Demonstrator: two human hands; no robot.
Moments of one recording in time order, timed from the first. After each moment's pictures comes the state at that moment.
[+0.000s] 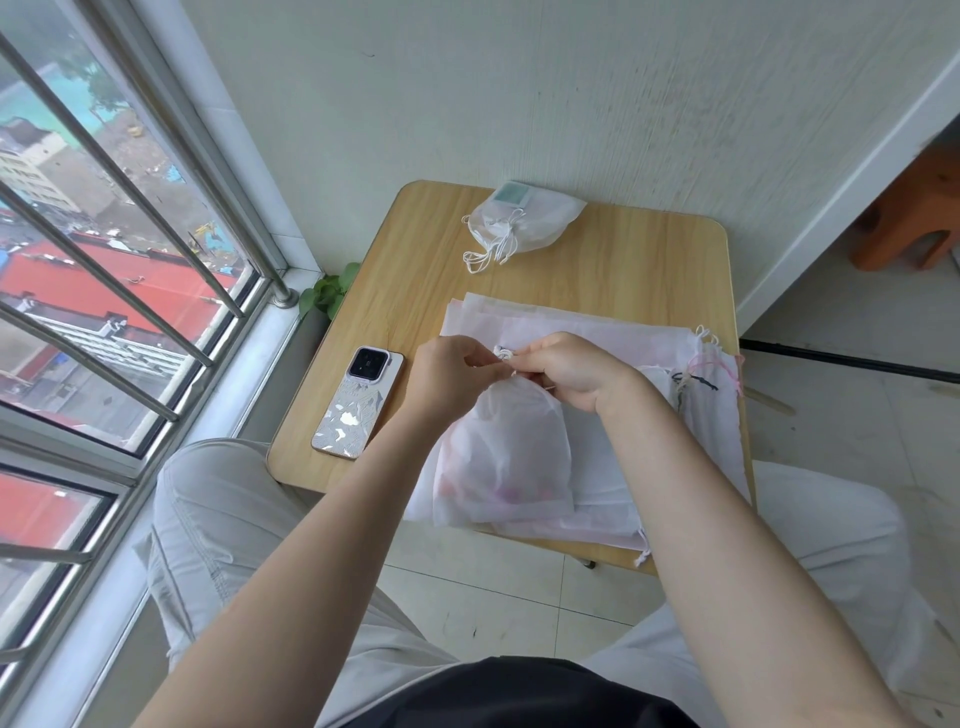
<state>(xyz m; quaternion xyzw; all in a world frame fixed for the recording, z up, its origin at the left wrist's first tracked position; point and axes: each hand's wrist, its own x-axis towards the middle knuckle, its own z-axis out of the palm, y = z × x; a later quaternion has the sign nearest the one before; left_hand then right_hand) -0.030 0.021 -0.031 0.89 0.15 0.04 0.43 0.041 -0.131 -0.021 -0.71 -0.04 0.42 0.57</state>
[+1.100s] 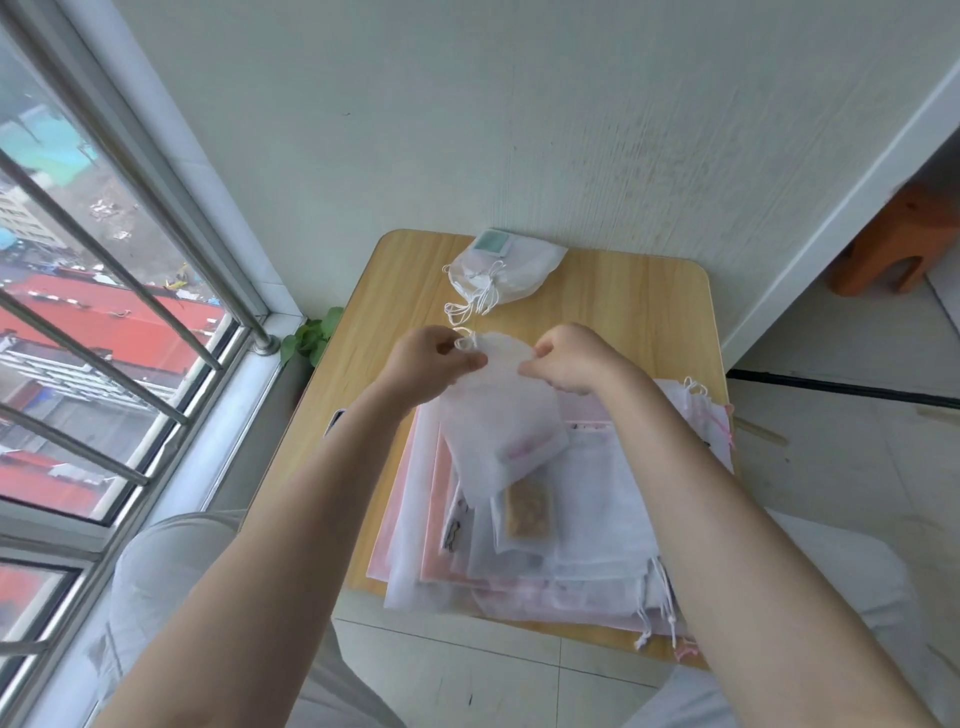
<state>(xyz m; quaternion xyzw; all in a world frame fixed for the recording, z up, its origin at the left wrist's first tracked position) 0.052 0.059 -0.010 0.87 0.15 -0.04 0.47 0.113 -0.131 0.010 -0.92 -0.10 0.26 0.29</state>
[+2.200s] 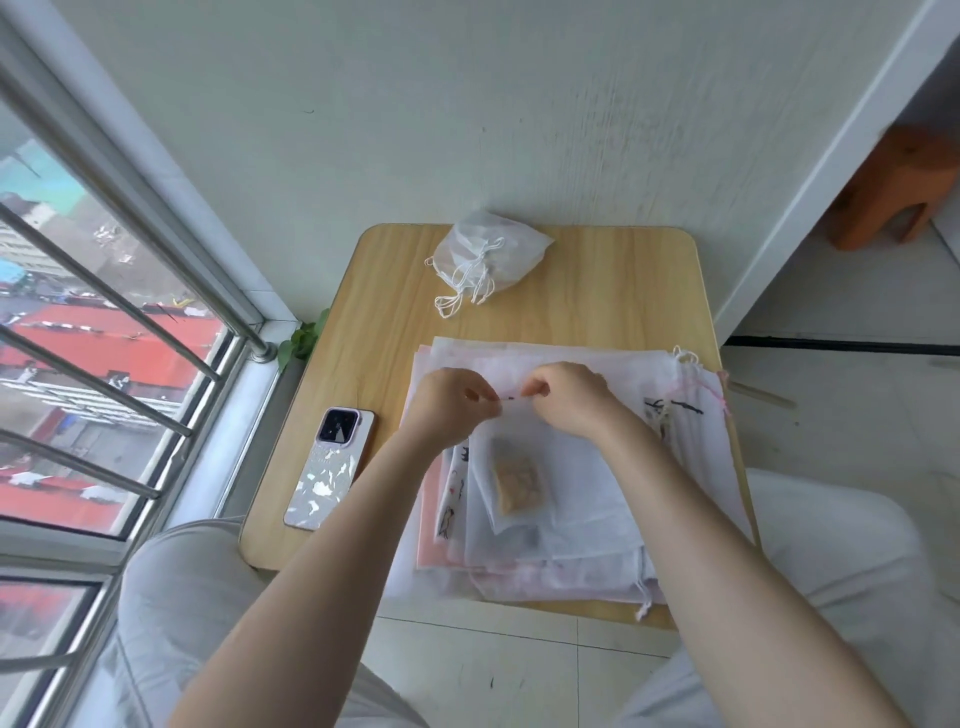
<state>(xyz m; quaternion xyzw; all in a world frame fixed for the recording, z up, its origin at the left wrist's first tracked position) 0.025 0.009 -0.039 0.92 0.11 -0.09 0.35 0.073 -0.161 -0.039 -0.93 -0.15 0.22 0.24</state>
